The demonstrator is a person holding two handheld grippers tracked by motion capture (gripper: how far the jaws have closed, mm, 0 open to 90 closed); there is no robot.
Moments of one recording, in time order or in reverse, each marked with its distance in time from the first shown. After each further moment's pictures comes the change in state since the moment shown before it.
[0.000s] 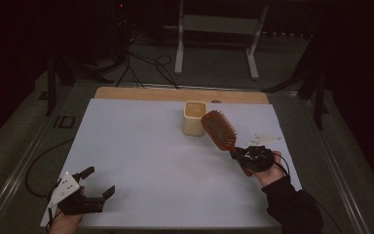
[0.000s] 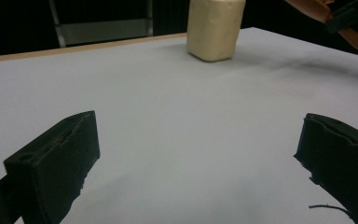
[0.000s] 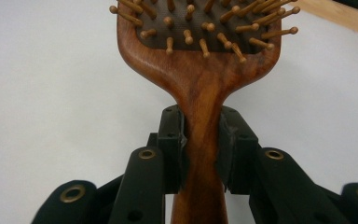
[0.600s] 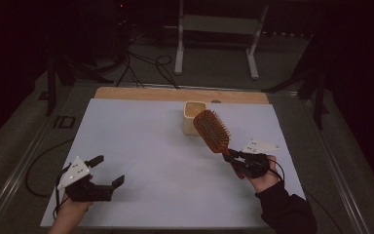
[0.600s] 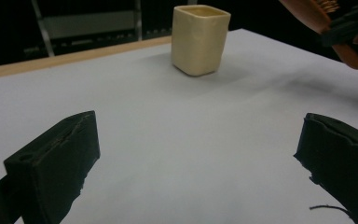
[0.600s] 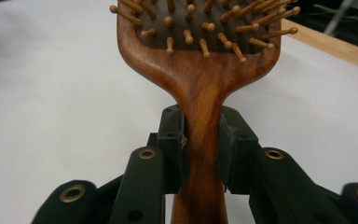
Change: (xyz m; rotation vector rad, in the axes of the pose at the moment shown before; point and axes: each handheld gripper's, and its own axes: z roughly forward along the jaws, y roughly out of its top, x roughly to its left) left arm -0.014 0.057 0.026 0.067 -0.045 -0.017; right arm 0.028 0.005 -0.005 -0.104 0.027 -0.035
